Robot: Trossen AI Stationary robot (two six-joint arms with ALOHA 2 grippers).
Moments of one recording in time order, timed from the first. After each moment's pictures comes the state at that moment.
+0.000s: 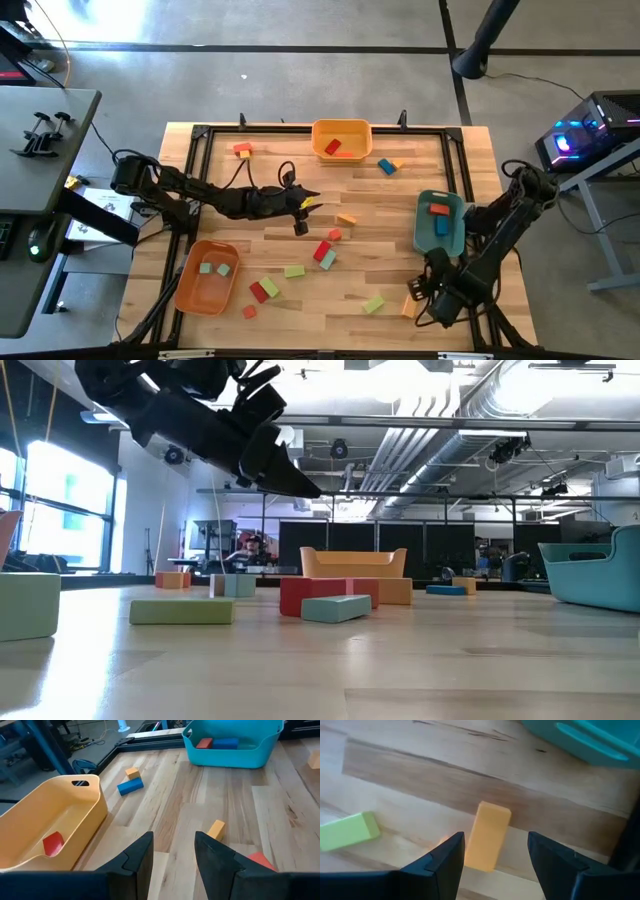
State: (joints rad) left arm -0.04 1.57 0.68 0.49 -0.36 0.08; right arm 0.94 1.52 1.00 -1.07 0.16 2.23
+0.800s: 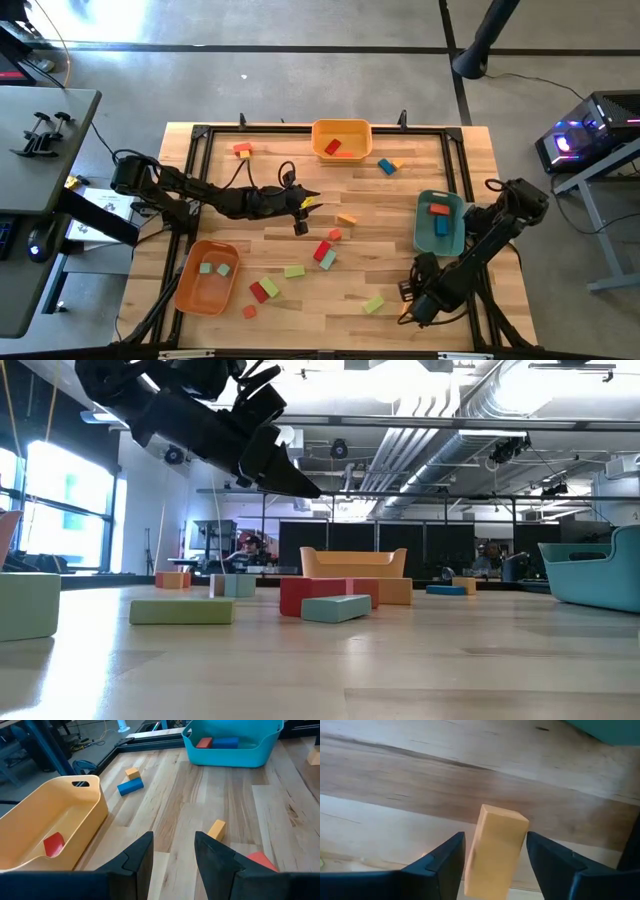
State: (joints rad) left arm -0.04 1.57 0.68 0.49 -0.35 0.08; right arm 0.86 1.68 1.00 -1.01 0.03 2.20
